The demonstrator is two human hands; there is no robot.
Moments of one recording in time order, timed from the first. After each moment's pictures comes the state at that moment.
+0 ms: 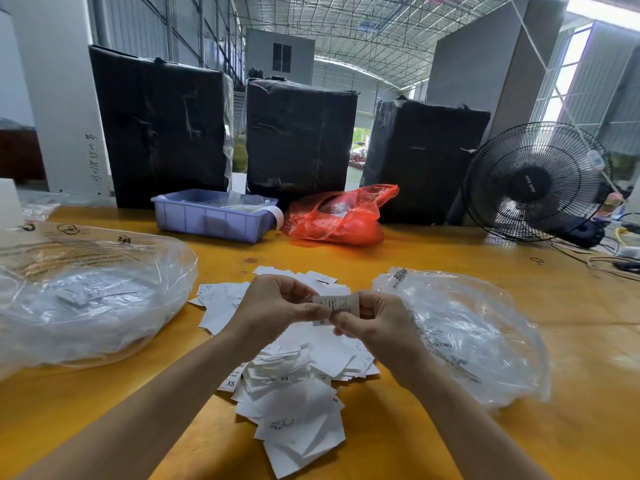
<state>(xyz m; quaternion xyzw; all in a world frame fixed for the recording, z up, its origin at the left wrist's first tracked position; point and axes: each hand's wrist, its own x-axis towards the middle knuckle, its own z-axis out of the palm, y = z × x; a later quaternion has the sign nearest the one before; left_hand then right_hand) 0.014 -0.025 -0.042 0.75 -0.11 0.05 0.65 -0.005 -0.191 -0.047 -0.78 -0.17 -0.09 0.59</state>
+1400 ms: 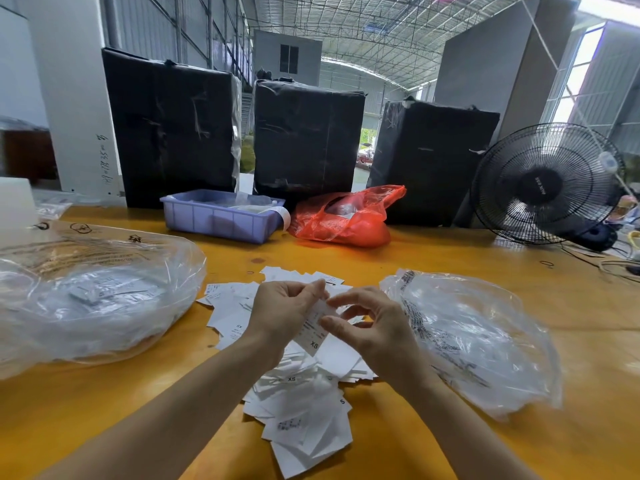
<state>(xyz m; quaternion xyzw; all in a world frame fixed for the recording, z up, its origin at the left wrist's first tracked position) 0.009 -0.041 -0.045 0.67 -0.02 0.08 0.74 -0.007 -0.182 -0.054 -0.81 -0.19 -0.15 0.53</state>
